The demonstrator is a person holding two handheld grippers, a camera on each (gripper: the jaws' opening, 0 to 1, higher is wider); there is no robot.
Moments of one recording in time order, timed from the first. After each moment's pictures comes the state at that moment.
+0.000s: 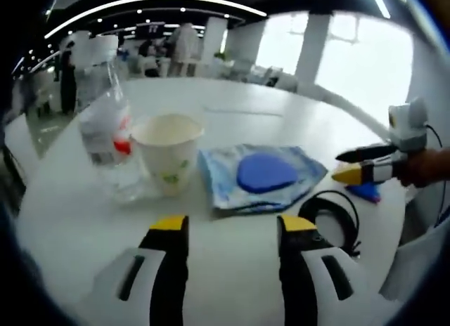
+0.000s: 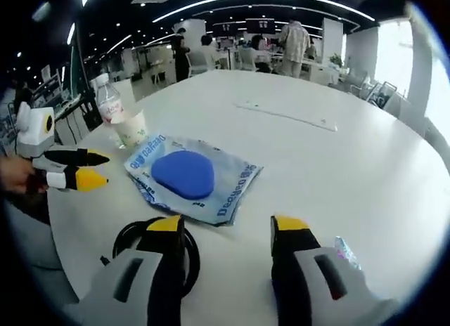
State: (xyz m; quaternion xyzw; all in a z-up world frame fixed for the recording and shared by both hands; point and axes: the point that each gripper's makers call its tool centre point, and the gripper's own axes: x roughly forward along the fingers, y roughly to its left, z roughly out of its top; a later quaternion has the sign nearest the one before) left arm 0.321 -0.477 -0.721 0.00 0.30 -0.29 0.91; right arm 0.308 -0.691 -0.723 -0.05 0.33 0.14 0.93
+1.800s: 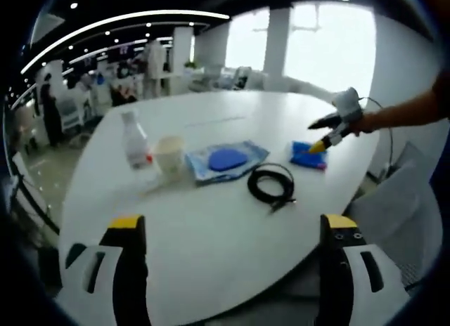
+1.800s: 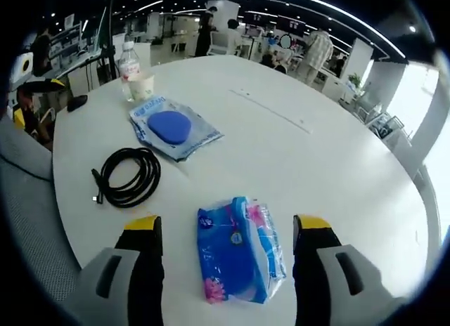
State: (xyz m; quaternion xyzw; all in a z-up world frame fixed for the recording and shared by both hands) left arm 0.194 -0.421 -0.636 0.06 0.28 -0.36 0.89; right arm 0.248 -0.784 -0.701 -0.18 0.37 0.17 0.90
